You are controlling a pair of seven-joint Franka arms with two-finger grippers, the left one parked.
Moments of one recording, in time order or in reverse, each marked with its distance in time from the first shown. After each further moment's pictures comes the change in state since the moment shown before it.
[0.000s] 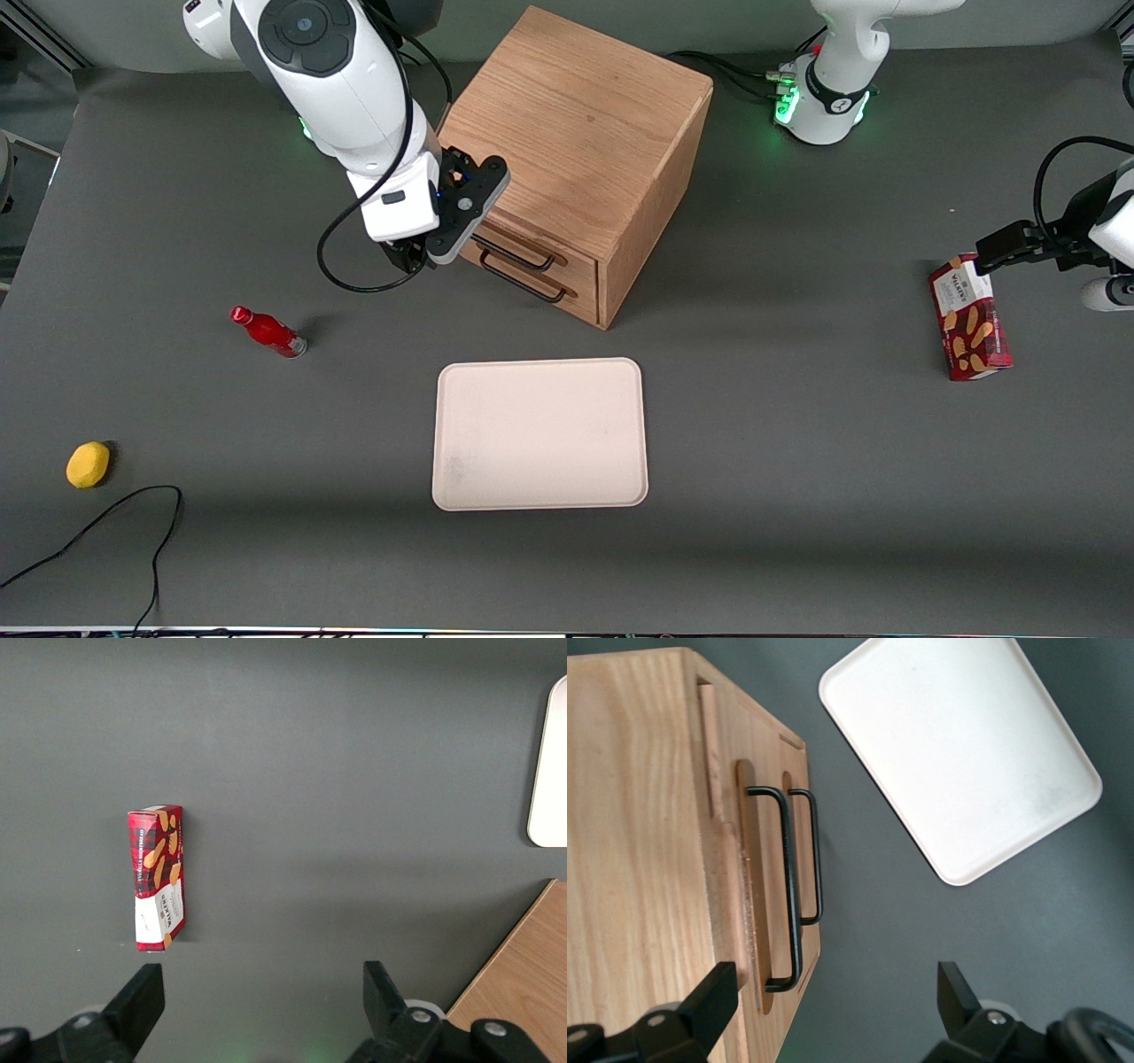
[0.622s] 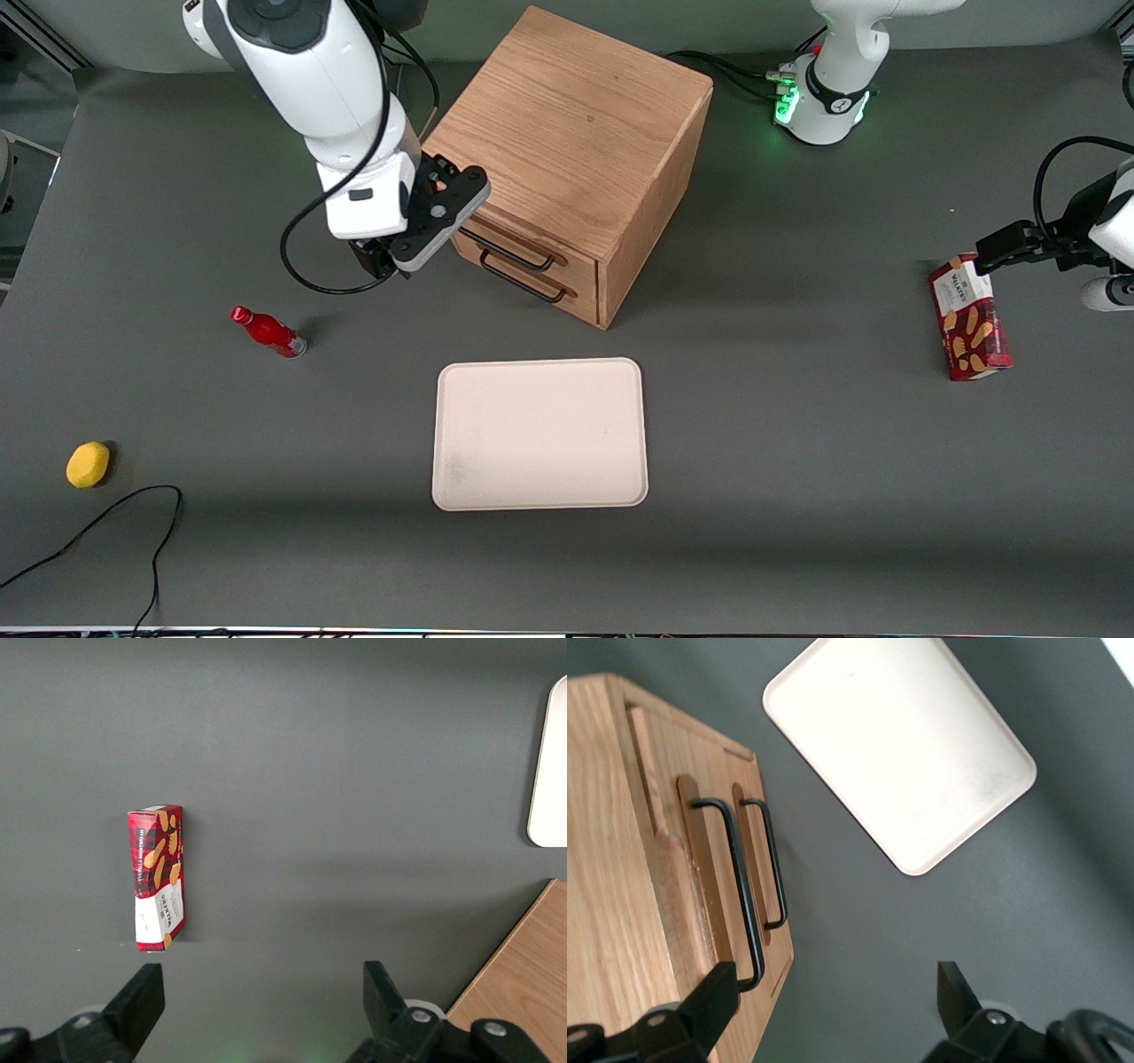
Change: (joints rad) arm -0.017 0.000 0.000 0.031 -0.080 -0.001 0.078
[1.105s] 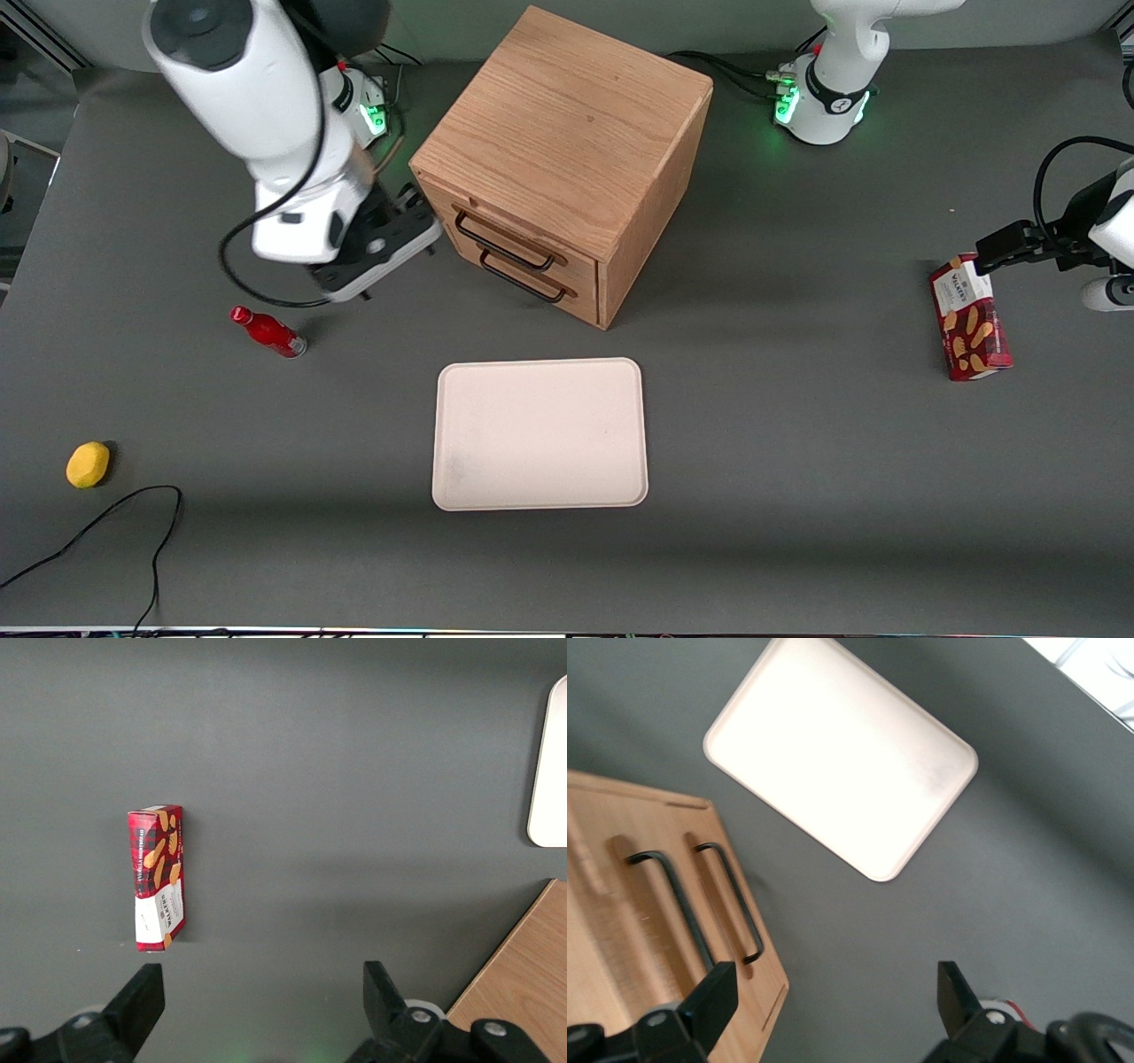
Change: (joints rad) arm -0.054 -0.002 0.000 0.023 0.000 0.041 0.157
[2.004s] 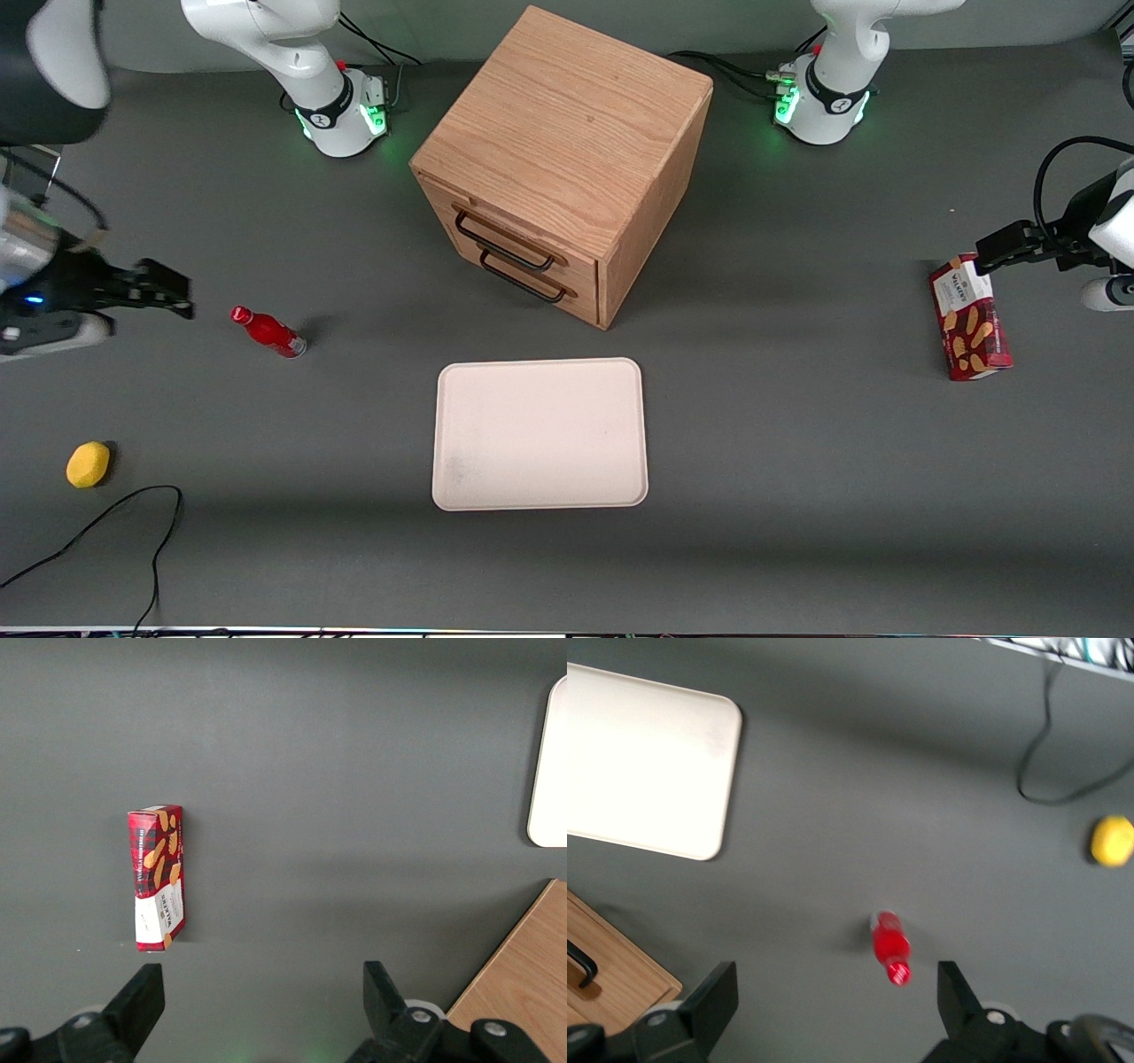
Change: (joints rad) arm -0.421 -0.032 -0.011 -0.010 -0.026 -0.042 0.020
